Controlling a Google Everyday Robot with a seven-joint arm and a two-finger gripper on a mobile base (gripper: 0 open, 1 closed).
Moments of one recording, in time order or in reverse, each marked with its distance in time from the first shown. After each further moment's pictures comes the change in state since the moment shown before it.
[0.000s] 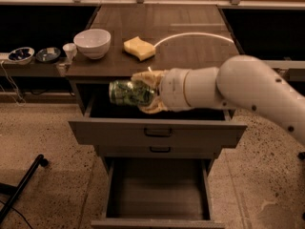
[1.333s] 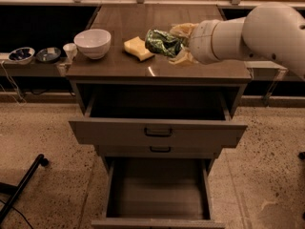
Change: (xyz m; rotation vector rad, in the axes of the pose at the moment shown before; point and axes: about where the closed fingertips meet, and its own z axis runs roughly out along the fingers) arm 0.113 -0.106 -0.051 0.136 0.234 0.330
